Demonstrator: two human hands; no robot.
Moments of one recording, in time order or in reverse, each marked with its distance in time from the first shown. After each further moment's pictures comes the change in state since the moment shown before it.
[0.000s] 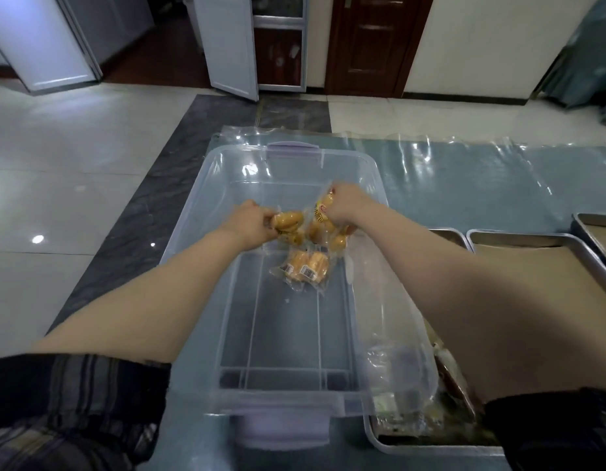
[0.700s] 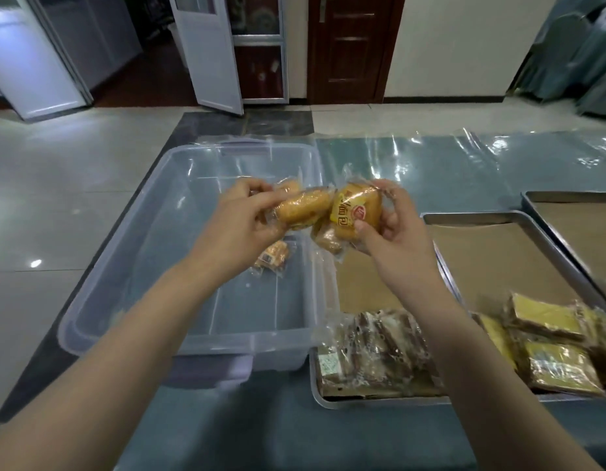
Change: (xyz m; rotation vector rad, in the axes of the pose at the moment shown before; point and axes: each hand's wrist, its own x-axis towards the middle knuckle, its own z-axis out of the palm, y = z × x) left_hand -0.151 0.159 -0.019 -0.289 0.359 0.312; right_hand -0.219 0.120 -0.016 1.103 0.413 -0.258
